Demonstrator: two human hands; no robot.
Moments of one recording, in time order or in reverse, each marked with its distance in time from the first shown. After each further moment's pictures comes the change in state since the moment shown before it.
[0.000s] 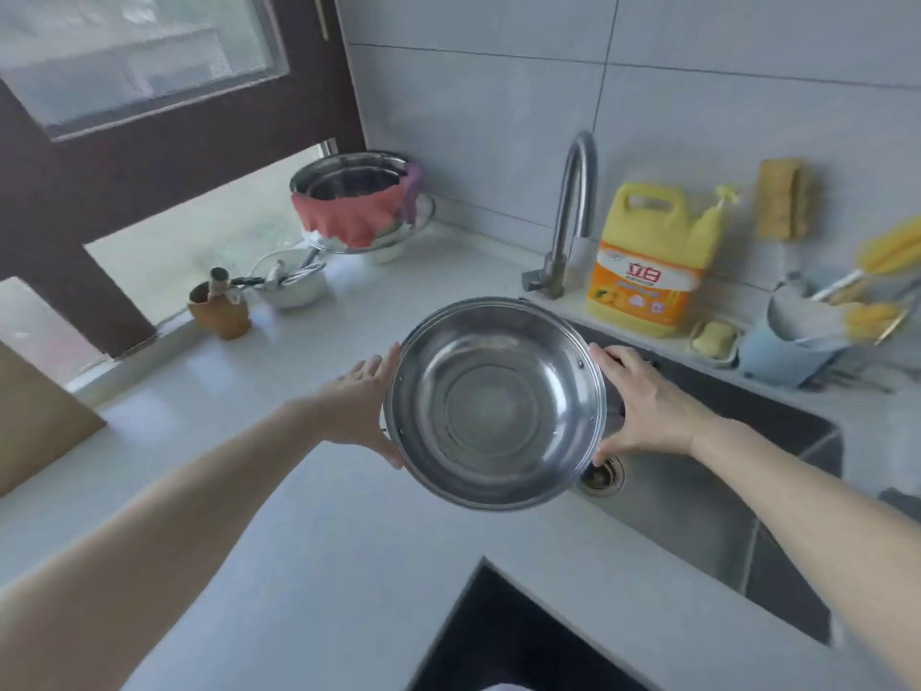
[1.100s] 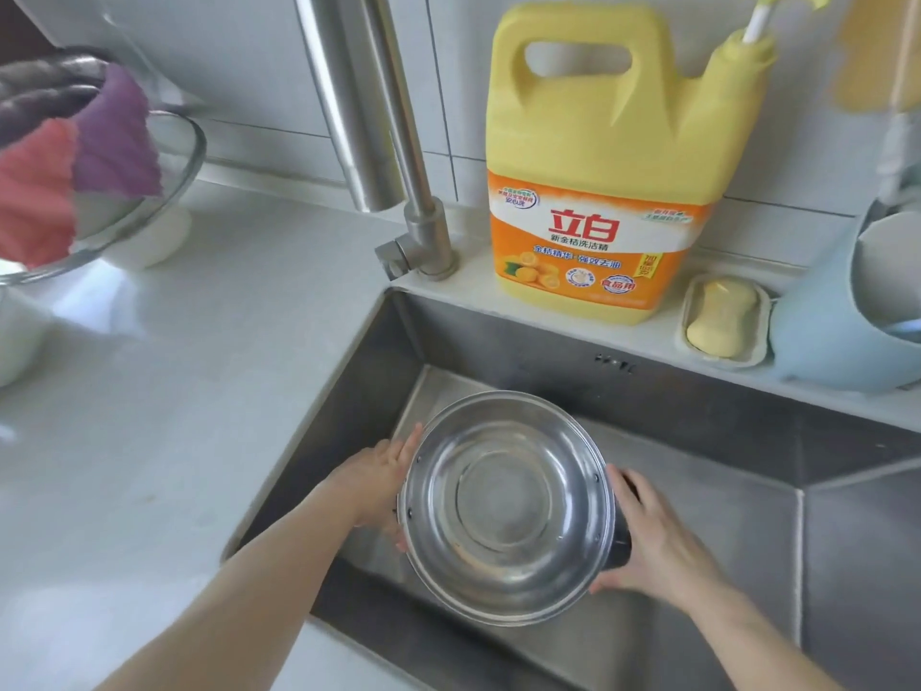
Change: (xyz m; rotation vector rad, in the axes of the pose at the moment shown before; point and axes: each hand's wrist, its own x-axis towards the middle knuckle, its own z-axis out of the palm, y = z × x) left_hand 0.317 0.047 0.190 0.332 -0.441 0.205; right_hand 0.061 0.232 0.197 0.241 -0.102 0.443
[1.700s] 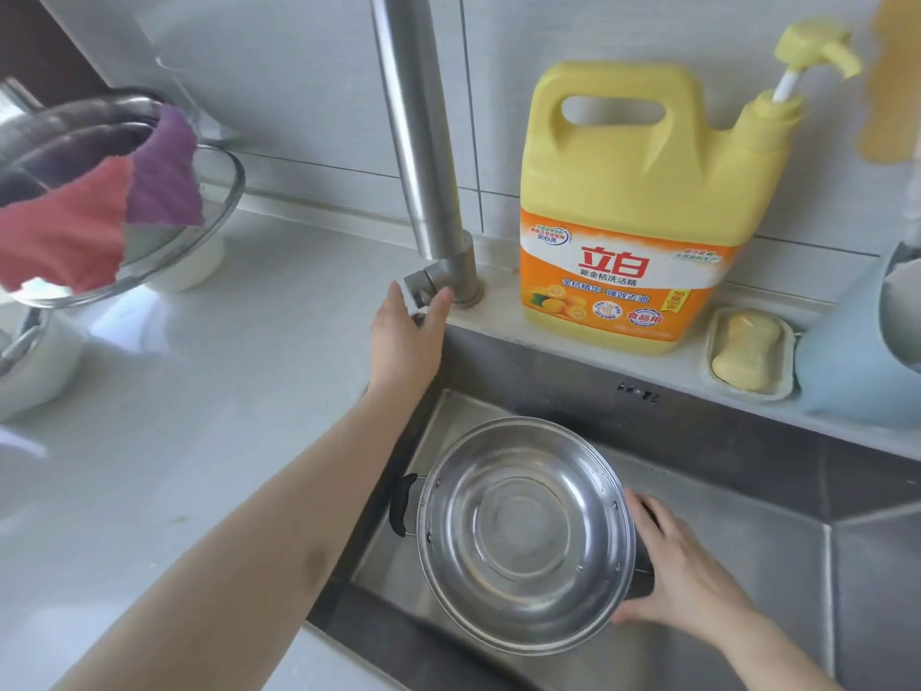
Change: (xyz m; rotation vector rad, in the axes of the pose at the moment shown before) left_hand 0.009 0.014 -0.164 -1.063 1.048 -0.338; right_hand 0.006 -0.002 -0.002 -0.057 -0.024 -0.001
